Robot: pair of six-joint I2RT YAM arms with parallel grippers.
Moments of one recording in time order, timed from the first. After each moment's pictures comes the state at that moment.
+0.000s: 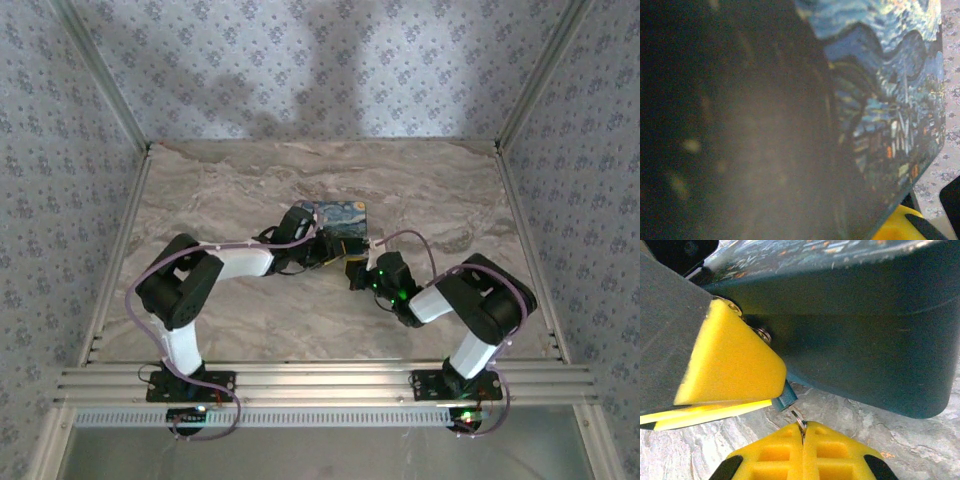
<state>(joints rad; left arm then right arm) -0.72 1.83 0.97 0.17 0.40 -1.03 0.64 1.68 0.34 0.93 -0.07 0.49</state>
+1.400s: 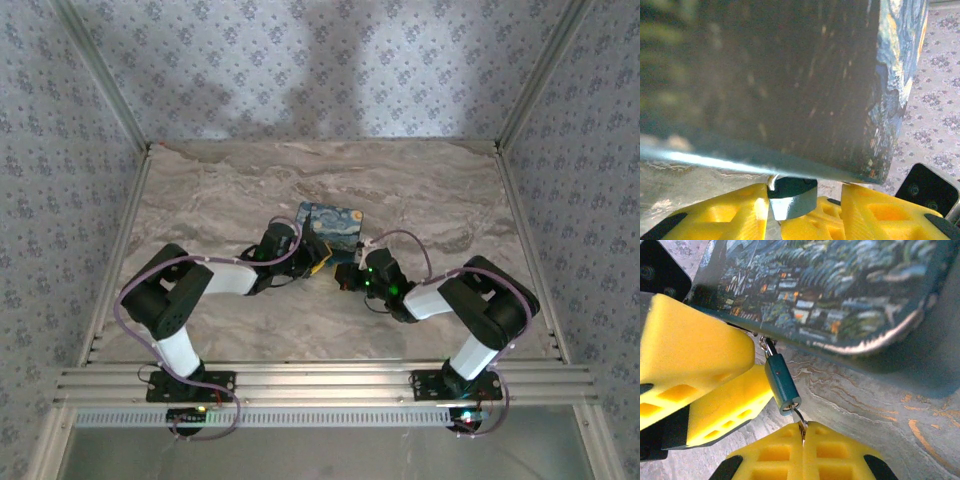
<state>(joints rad) -0.69 1.74 0.71 0.46 0.34 -1.31 0.70 1.64 0.43 0.72 -0.15 0.78</state>
